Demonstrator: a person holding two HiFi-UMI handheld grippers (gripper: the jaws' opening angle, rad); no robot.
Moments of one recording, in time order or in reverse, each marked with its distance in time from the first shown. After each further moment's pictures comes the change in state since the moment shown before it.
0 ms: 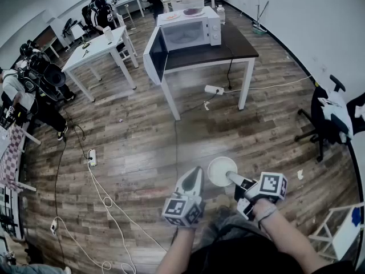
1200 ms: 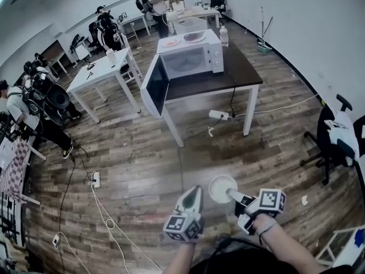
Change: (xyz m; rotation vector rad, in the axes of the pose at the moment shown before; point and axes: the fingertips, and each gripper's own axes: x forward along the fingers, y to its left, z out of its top) left arm 0.101 0.023 0.023 -0.002 0.013 0.052; right arm 0.042 -0.001 0.103 0.006 0.046 0.063
